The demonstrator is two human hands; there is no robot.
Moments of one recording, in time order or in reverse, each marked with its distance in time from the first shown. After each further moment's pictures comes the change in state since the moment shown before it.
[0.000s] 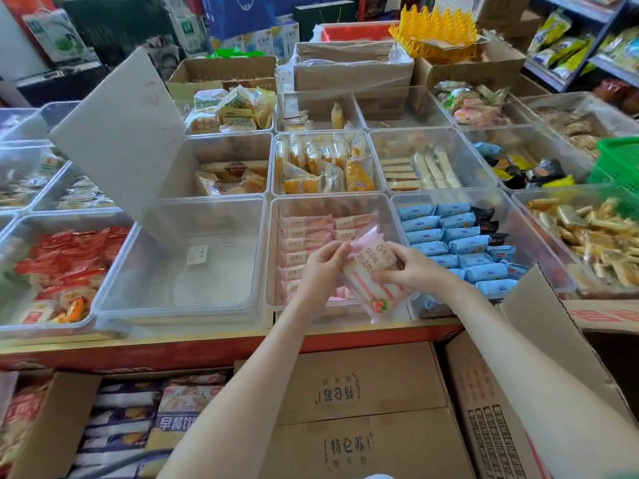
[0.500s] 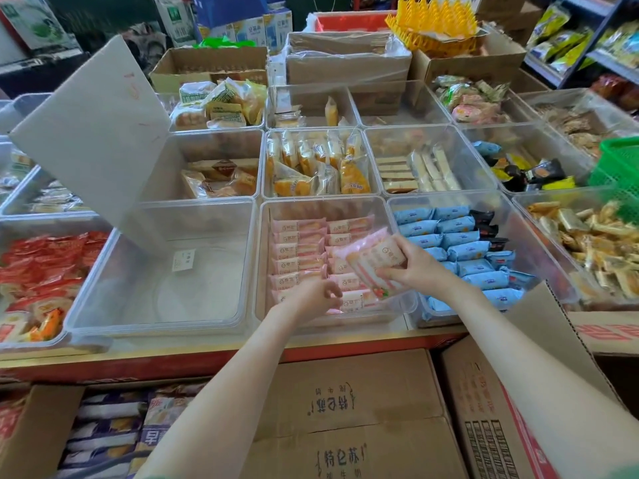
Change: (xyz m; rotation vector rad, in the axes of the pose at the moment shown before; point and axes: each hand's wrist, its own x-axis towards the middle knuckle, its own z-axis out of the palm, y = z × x) left_hand 0.053 -0.053 -0.031 1.072 -0.342 -0.079; right_hand 0.030 0.015 -0.023 -0.129 0.124 -0.020
